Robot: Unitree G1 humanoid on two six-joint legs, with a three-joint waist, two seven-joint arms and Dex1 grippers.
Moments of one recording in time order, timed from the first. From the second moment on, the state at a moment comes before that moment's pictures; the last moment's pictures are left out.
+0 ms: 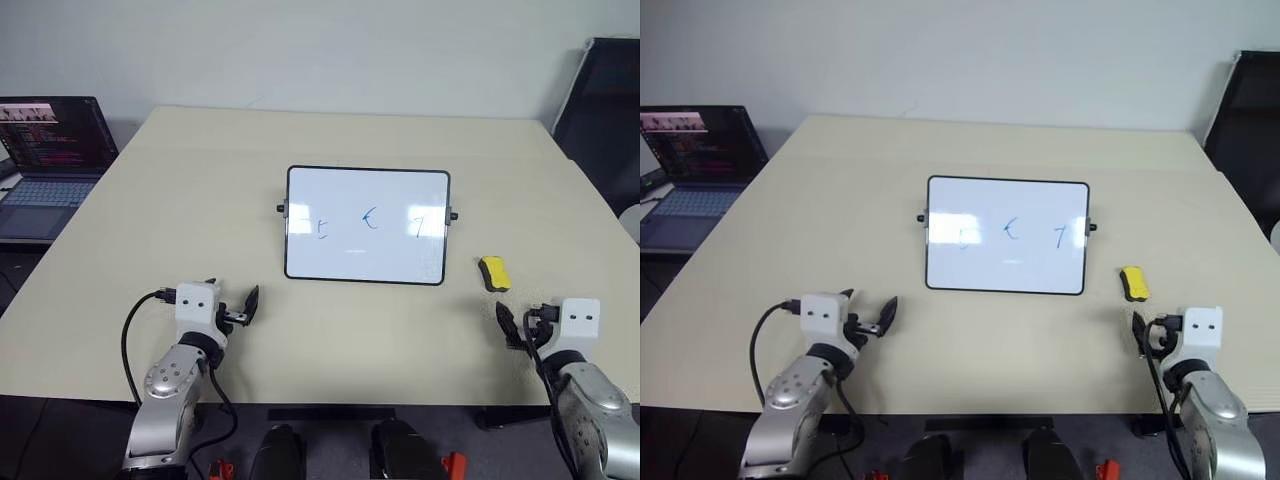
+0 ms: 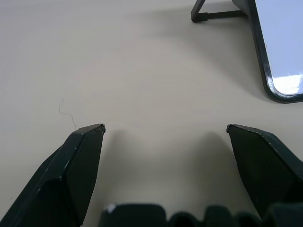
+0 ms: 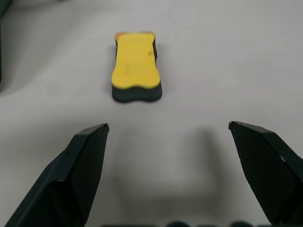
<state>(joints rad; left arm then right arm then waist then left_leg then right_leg) 0.06 0.30 0.15 -0.15 -0.15 0.20 -0.26 0.19 -0.31 -0.35 -0.37 0.30 0.53 0.20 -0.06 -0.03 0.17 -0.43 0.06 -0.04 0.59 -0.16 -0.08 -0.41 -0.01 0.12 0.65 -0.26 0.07</state>
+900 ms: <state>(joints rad) -0.30 0.59 0.13 -0.16 -0.47 0.32 -0.85 0.02 -0.37 -0.28 -0.67 0.44 0.91 0.17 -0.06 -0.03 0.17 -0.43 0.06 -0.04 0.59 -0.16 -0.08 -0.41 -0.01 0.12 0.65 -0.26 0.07</state>
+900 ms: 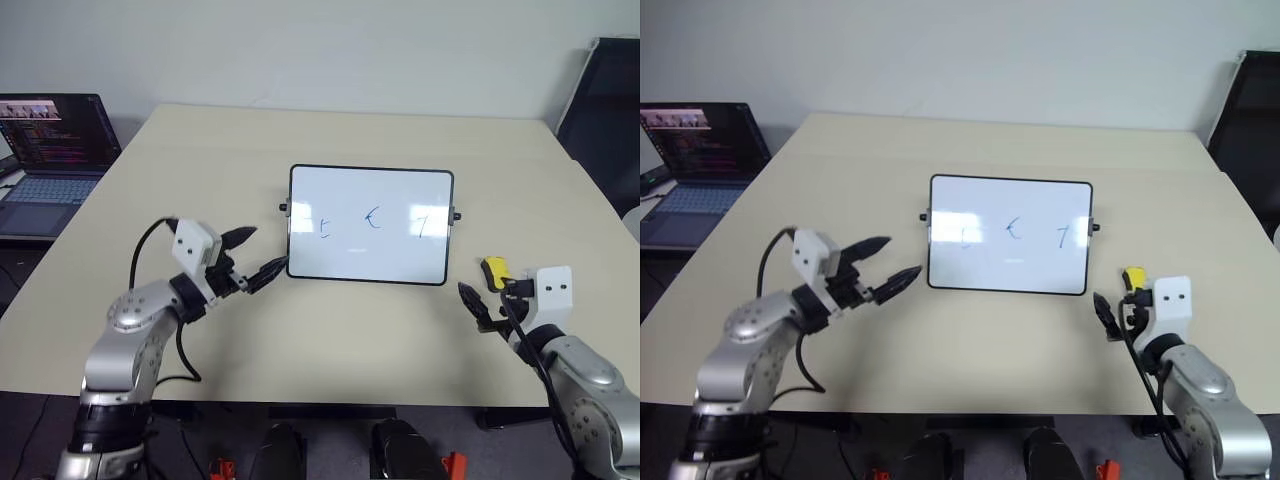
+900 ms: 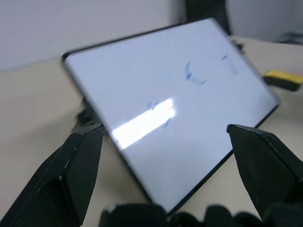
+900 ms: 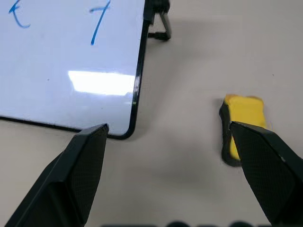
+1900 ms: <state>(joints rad) -0.65 0.61 -0.12 -0.07 -0.44 0.34 -1.17 -0.32 -0.44 -0.28 -0.06 0.31 0.86 0.17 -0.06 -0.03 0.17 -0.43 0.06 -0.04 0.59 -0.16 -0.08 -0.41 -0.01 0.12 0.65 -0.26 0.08</state>
